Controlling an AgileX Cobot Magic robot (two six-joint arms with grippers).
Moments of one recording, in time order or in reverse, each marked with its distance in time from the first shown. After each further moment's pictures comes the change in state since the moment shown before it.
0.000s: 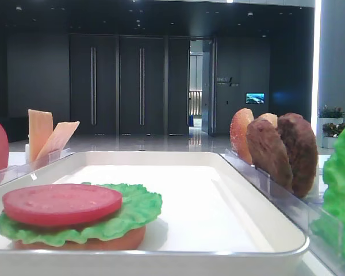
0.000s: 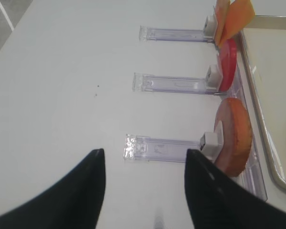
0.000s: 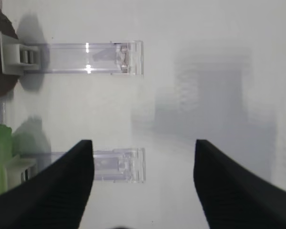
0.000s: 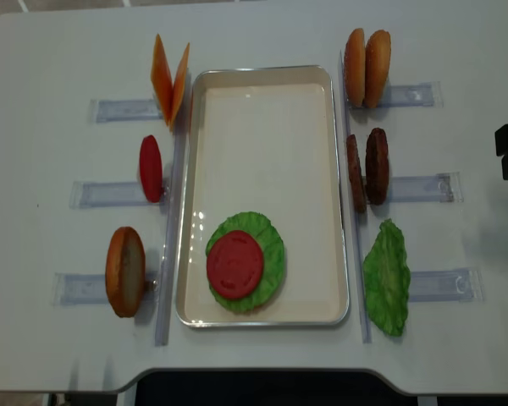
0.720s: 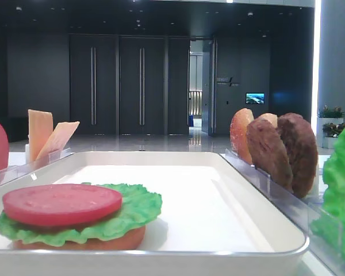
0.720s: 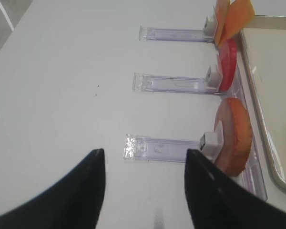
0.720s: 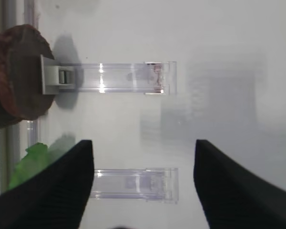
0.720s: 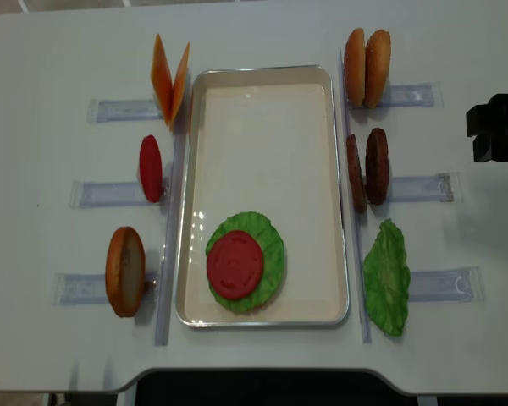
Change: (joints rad) left arm 0.000 0.000 0.000 0.000 0.000 0.000; right arm 0.105 0.053 -0.026 0.021 -0.060 0.090
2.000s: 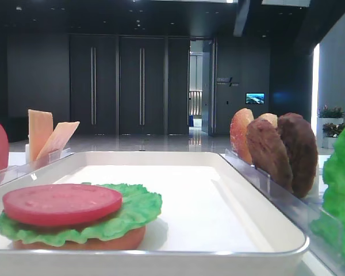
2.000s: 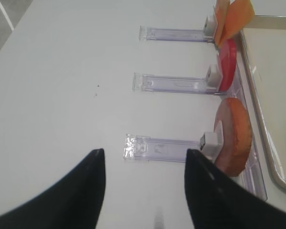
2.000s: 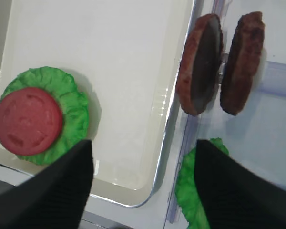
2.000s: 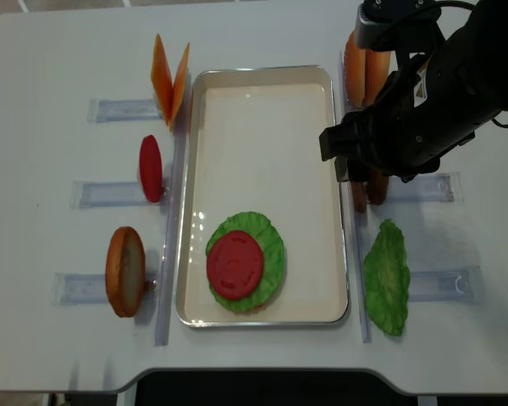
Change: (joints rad) left arm 0.000 0.000 0.000 0.000 0.000 0.000; right arm 0.499 0.154 -0.151 0.030 -0.039 0.300
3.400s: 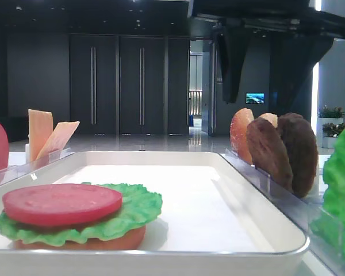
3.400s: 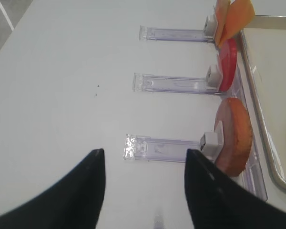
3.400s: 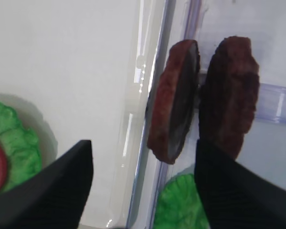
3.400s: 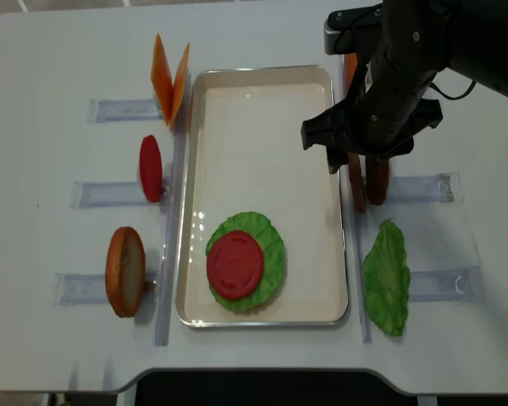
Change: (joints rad) left arm 0.000 0.000 0.000 0.000 0.000 0.000; right arm -0.019 0.269 -0.167 -0.103 0.065 0.049
